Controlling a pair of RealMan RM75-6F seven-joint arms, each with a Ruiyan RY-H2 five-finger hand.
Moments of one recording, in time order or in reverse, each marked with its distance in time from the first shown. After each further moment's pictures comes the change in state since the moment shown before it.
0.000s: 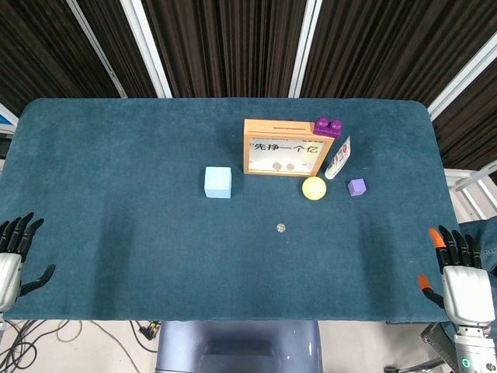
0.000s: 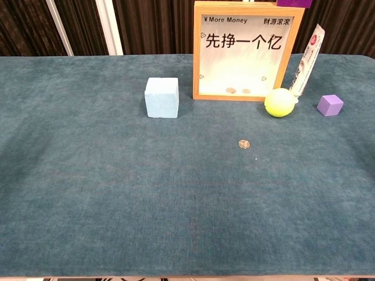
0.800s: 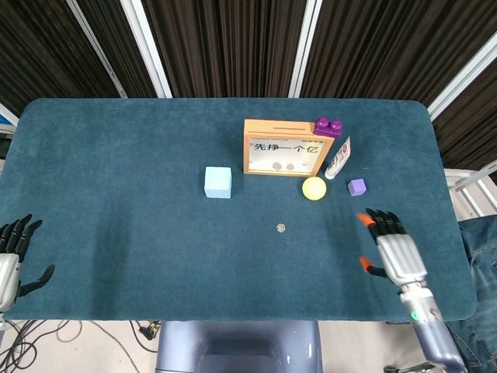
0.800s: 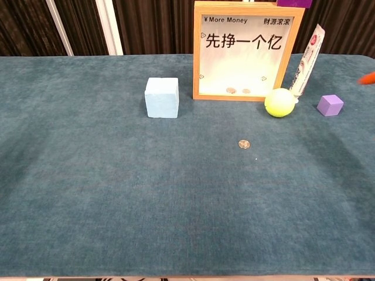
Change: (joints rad) left arm 0.004 0.010 -0.005 -0.039 -0.045 -0.027 -0.044; right arm 0.286 -0.059 0.110 -0.054 0.178 -0.464 -0.013
